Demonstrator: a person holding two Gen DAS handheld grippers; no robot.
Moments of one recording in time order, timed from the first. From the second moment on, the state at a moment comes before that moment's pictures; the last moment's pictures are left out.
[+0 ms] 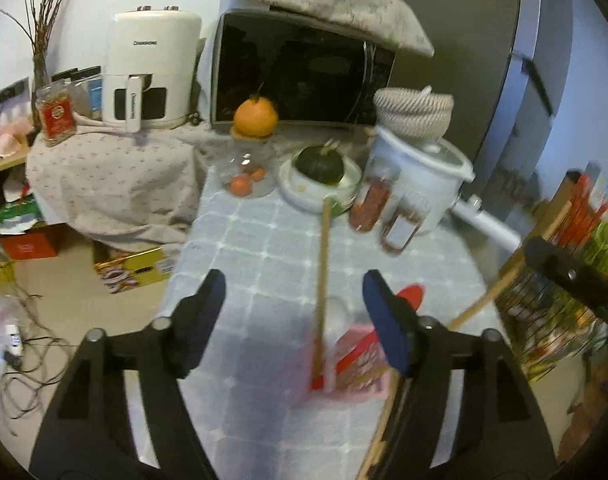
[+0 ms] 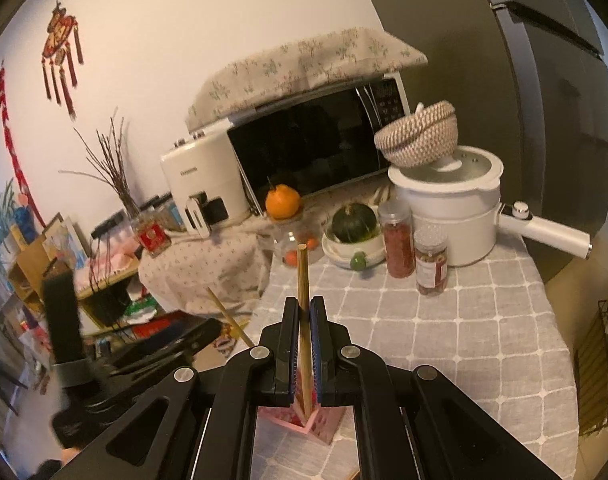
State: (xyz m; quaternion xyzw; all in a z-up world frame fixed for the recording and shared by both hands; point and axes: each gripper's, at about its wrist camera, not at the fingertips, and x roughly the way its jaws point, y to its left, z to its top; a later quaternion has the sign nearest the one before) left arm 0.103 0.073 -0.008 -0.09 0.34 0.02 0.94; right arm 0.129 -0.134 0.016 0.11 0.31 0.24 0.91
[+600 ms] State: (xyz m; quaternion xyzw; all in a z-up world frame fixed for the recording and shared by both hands) left arm 0.096 0.074 -0.023 -0.11 0.40 -0.01 0.91; right arm 0.132 -0.142 0.010 0.14 0.30 0.24 0.91
